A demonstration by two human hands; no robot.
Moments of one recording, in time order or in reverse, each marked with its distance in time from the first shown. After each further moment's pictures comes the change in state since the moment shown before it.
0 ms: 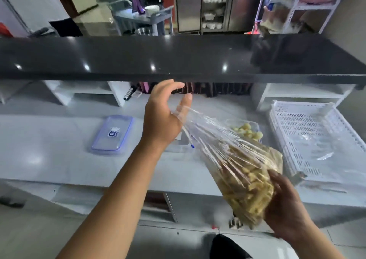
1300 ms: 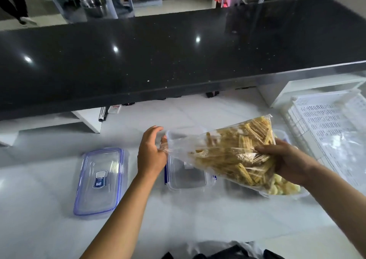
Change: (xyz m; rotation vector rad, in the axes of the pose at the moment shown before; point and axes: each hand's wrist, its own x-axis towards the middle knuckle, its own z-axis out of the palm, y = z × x) left_hand 0.054 -0.268 0.064 0.075 -0.323 -0.332; right_hand 0.220 -0.065 0.037 -0.419 0.201 0.135
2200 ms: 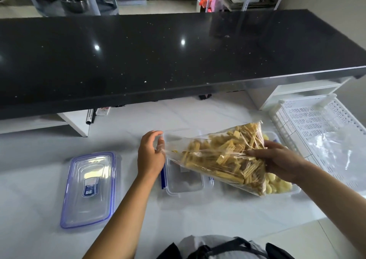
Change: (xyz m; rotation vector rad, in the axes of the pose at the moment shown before) left_hand 0.010 -0.021 0.017 -0.169 -0.041 -0.081; right_hand 0.007 0.003 0.004 -0.139 0.158 0.052
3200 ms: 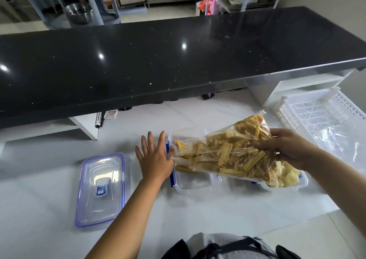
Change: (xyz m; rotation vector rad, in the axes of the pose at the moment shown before) left_hand -0.008 -0.019 -0.006 0.756 -0.258 0.007; right_hand -0.023 -0.025 0.015 -0.186 0.130 -0.089
